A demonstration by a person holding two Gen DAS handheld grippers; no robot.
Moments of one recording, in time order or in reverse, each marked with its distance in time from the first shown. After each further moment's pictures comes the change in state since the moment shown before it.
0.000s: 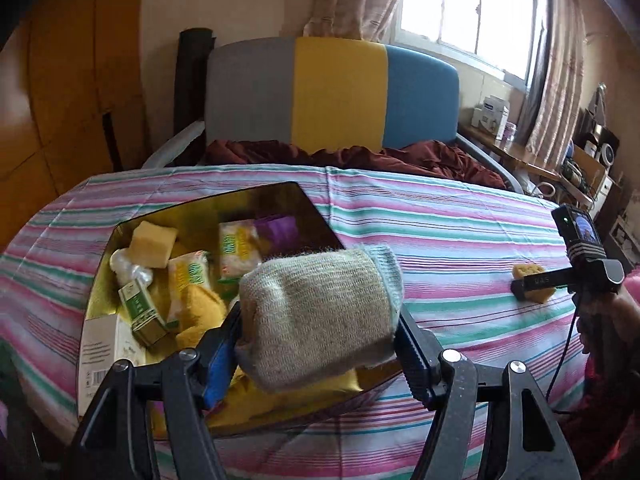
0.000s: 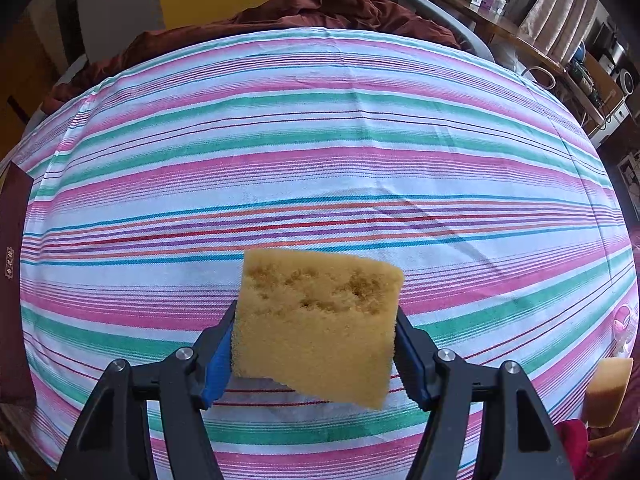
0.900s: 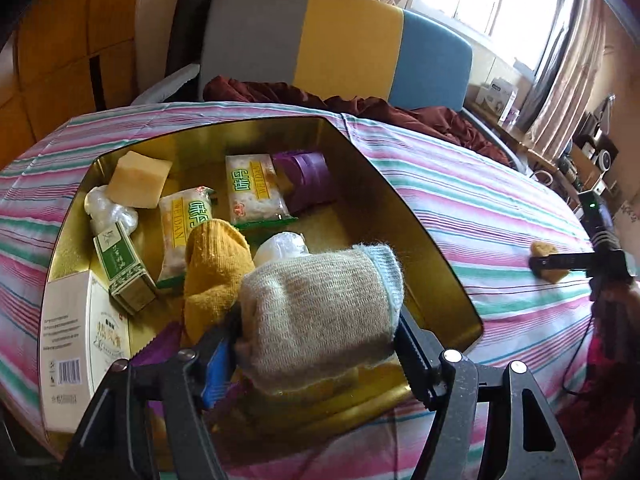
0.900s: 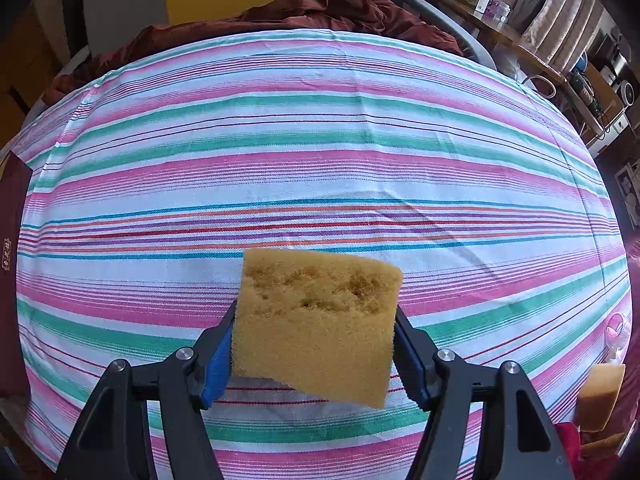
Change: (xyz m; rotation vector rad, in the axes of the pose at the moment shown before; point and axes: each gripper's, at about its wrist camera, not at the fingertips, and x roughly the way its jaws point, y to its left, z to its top) left arm 0.053 0.038 -0.019 -0.035 0.158 -0.081; right arm 0.014 0.081 0.017 -0.029 -0.003 -0.032
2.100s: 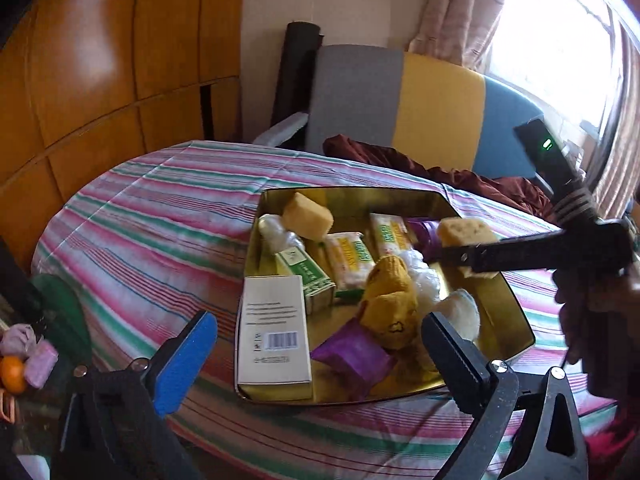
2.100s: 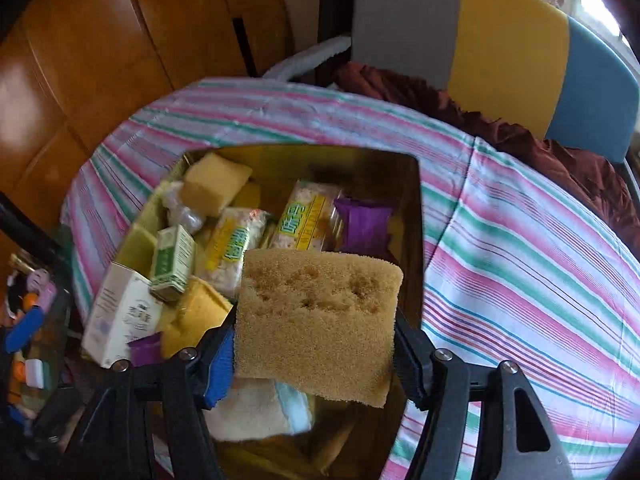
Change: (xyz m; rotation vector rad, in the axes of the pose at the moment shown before) left arm -0.103 0.072 -0.025 -0.162 -0.203 0.279; right arm -0.097 0.347 0.001 -0.536 -0.149 0.406
